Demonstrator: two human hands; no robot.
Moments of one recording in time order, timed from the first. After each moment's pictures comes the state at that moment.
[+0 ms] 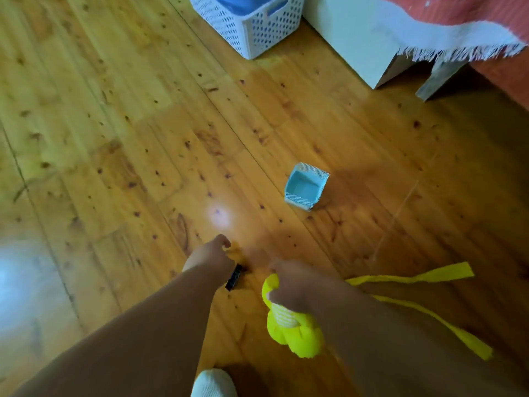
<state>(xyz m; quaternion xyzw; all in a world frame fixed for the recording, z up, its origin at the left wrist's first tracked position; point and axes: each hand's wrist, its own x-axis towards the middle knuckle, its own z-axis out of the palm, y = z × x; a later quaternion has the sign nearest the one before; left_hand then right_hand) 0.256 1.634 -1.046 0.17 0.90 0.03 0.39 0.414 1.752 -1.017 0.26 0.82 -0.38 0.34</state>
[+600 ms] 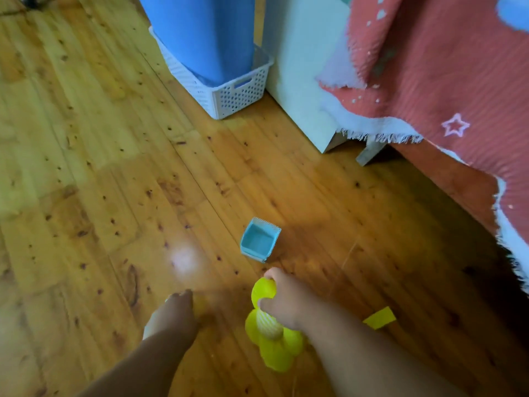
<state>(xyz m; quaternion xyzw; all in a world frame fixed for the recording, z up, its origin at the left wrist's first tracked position) 0.284 1.640 -1.055 0.25 0.91 -0.04 0.33 0.426 1.827 -0.990 0.41 0.77 -0.41 0.25</state>
